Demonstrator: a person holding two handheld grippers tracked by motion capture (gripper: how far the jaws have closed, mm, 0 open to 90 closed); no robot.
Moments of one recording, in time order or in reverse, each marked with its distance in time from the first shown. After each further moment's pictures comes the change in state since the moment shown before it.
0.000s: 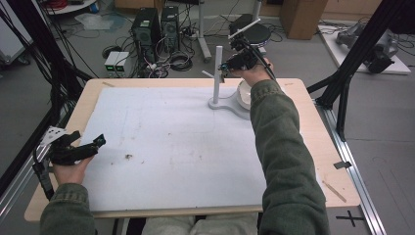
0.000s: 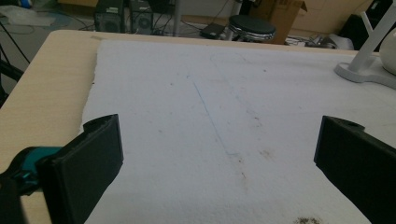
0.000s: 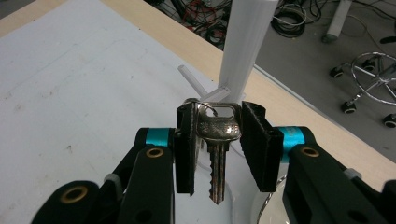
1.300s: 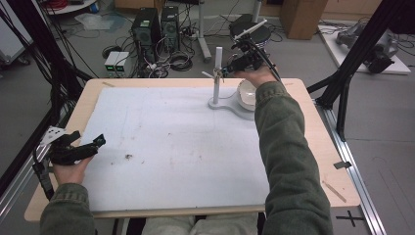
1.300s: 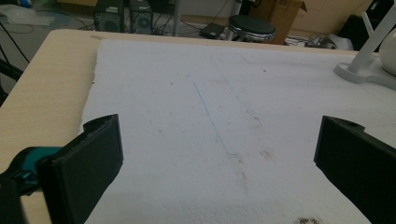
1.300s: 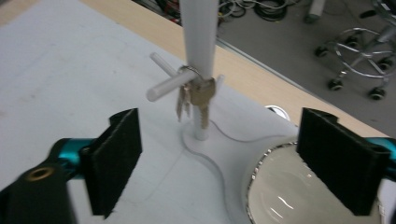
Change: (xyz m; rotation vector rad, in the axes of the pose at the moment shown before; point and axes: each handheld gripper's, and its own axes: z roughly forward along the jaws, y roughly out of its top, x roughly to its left) left arm 0.001 0.000 0.000 0.001 -0.002 -0.004; right arm -0.005 -0.009 -0.008 0.036 -0.064 0.098
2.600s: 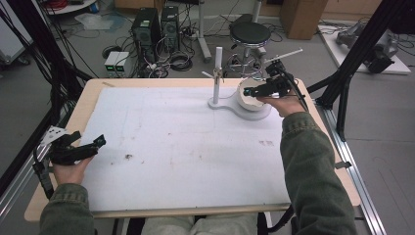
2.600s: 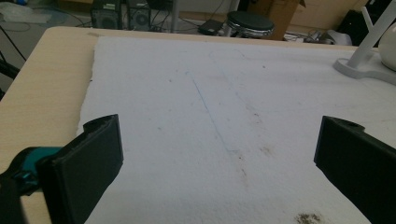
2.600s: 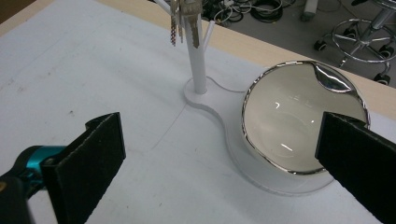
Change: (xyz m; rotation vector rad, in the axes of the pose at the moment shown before) left arm 0.001 0.000 0.001 0.016 -0.009 0.010; right arm -0.012 -0.094 -0.047 -0.092 0.021 0.070
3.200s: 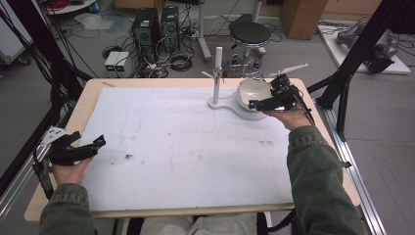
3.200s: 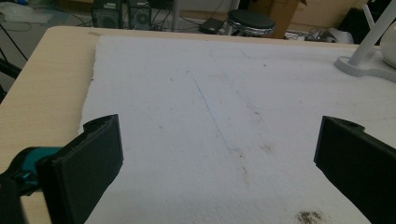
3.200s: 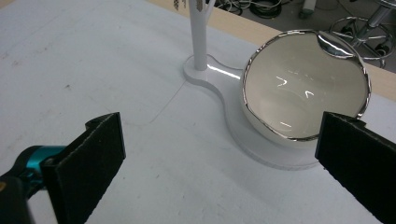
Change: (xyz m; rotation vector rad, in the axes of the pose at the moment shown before) left arm 0.000 0.000 -0.001 0.004 0.004 0.004; right arm 0.004 -0.035 -0.009 0.003 -0.011 -0.035
